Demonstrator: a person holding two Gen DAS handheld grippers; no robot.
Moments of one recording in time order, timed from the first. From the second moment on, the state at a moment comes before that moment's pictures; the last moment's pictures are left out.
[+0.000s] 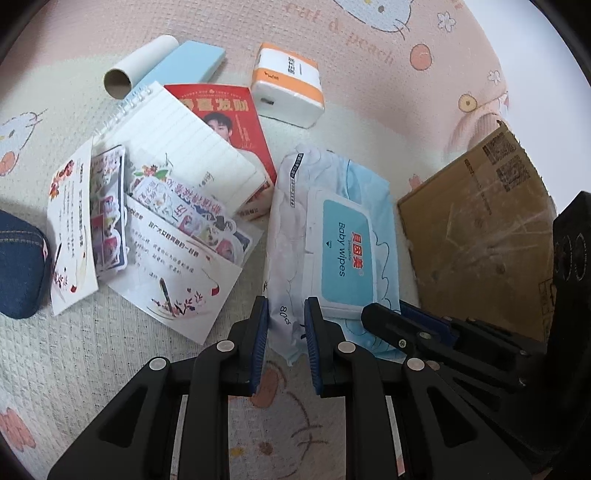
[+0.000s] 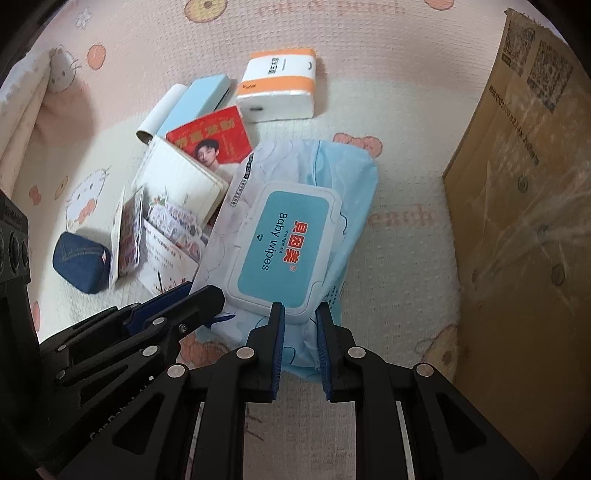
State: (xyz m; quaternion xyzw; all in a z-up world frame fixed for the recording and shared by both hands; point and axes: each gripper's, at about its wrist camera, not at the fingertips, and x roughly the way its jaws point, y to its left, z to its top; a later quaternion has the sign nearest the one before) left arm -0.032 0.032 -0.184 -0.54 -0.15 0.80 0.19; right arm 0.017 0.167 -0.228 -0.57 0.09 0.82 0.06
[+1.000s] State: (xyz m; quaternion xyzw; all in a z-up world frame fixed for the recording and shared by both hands) left arm -0.076 0.017 -0.186 -0.54 -0.20 0.78 0.26; right arm -0.007 0.212 -0.219 -0.51 0.18 0.83 0.07
